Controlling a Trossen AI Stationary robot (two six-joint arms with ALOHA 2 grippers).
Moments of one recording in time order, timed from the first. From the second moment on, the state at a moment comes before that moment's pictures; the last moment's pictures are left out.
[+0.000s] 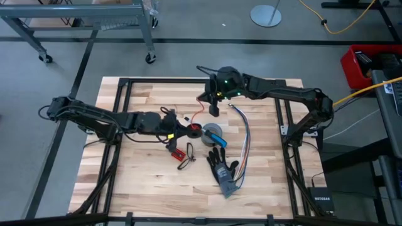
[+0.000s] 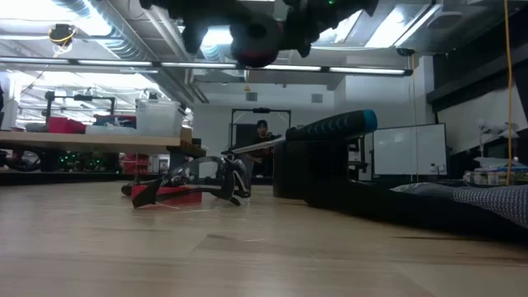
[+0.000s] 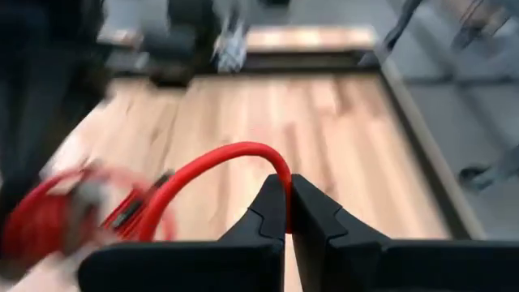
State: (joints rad) left arm -0.13 1.23 0.80 0.14 -0.21 -0.30; right arm -0.31 1.60 1.42 -0.37 -0.28 -0.16
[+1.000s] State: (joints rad) left arm -0.04 0.95 0.80 -0.02 -0.39 -0.18; right arm -0.05 1.60 1.22 -0.55 -0.21 -0.04
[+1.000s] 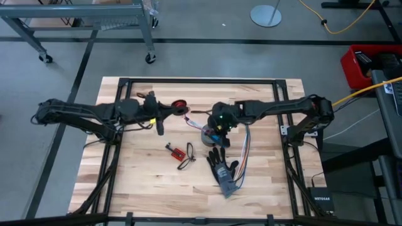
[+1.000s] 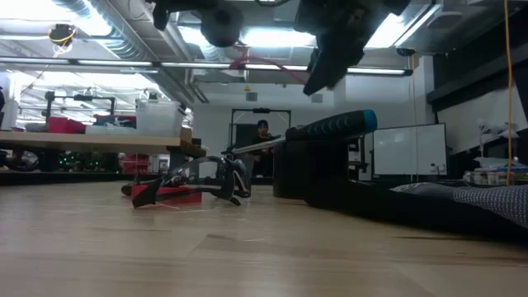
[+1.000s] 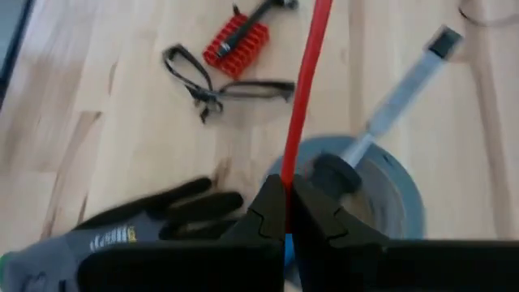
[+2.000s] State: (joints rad) left arm -0.06 1.08 0.80 0.45 0.13 -0.29; right arm -0.23 1.79 1.06 0.34 -0.12 0.05
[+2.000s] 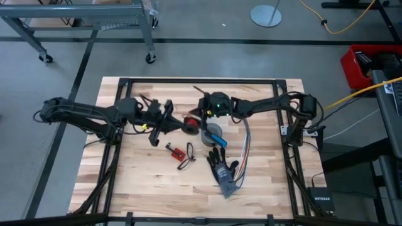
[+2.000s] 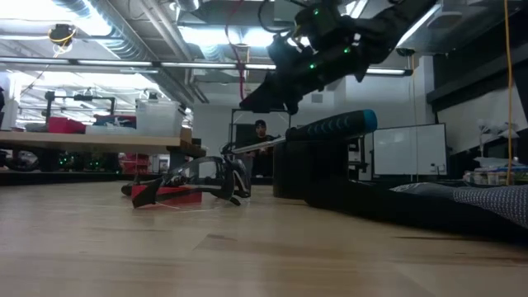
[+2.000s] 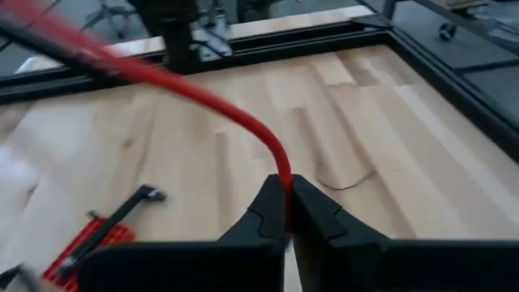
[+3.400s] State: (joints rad) left arm -0.10 1.09 0.80 -0.37 0.02 -0.38; right arm -0.37 1.80 1.54 -0.14 -0.70 0.10
